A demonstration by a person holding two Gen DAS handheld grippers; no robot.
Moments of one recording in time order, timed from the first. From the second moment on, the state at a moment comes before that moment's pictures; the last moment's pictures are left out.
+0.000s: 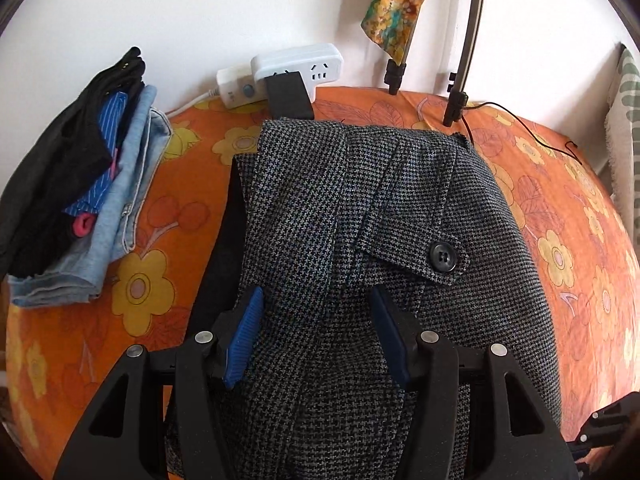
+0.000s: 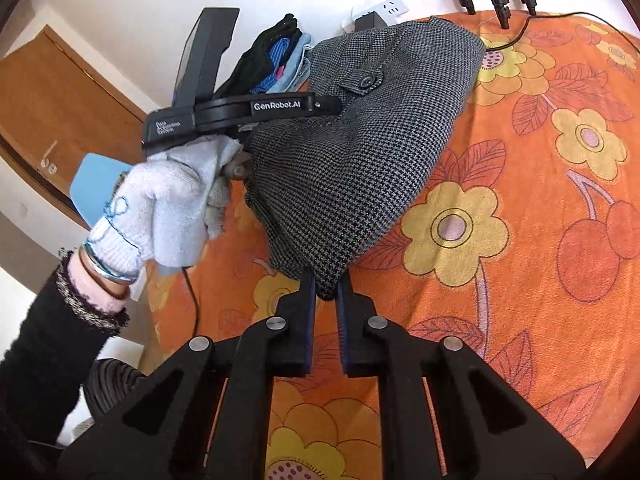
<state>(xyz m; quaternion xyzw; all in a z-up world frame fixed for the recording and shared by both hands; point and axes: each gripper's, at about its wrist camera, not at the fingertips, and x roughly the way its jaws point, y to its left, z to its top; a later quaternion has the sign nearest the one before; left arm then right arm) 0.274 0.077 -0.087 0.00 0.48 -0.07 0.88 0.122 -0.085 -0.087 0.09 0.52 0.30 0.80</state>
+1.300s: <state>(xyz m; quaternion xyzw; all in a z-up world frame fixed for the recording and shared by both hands) 0.233 0.120 -0.044 -0.03 0.42 -0.10 0.90 0.222 -0.115 -0.042 0.04 0.43 0.16 0.89</state>
